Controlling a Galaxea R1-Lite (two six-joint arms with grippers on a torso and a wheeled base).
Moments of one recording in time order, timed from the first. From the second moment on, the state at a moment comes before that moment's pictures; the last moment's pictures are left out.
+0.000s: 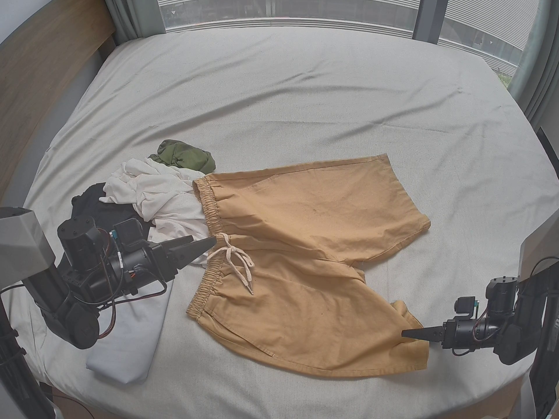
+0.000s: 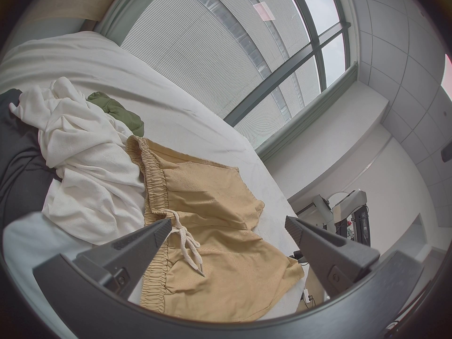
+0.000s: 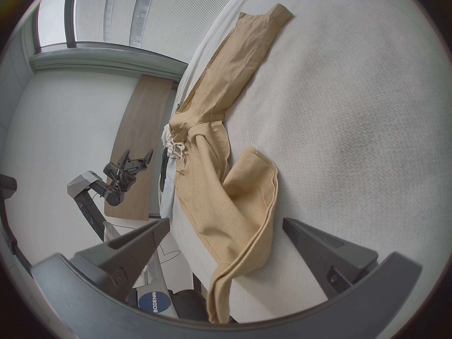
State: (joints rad) left arm -0.18 2.01 -0.44 -1.50 -0.65 -0.46; right arm 0.00 2.30 -0.09 -1.54 0.94 0.37
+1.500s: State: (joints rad) left arm -0.18 2.04 -0.45 -1.54 -0.65 -0.47; right arm 0.08 2.16 -0.25 -1.54 0.90 0.66
